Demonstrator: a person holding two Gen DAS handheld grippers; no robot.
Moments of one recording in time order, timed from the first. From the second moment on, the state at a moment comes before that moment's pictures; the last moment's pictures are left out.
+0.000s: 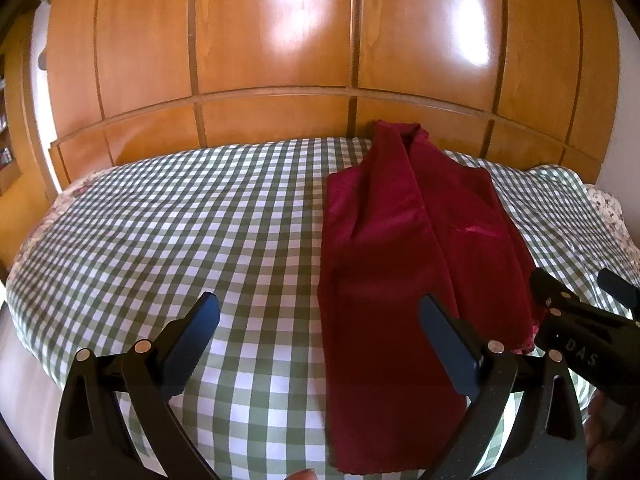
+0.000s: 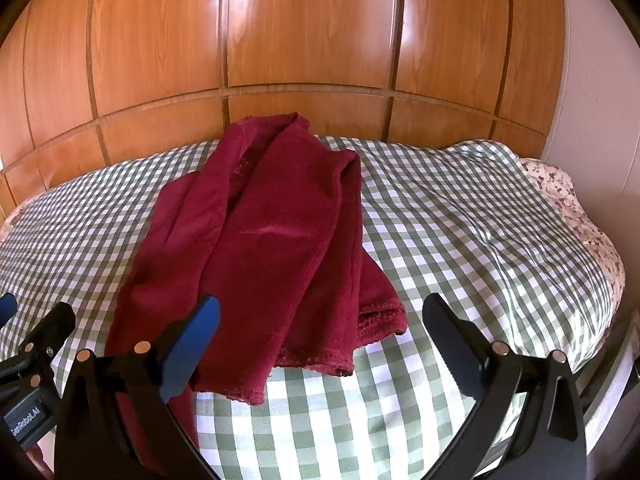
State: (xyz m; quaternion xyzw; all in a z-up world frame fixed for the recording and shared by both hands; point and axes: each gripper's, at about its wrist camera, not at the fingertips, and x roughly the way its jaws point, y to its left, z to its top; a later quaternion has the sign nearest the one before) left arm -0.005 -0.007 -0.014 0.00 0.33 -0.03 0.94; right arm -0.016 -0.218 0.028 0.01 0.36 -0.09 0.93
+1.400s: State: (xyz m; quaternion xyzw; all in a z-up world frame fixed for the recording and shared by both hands) left arm -0.006 -0.056 -0.069 0.11 0.39 -0.17 0.90; right arm -0.011 -0.280 0.025 0.06 0.36 -0.11 0.93
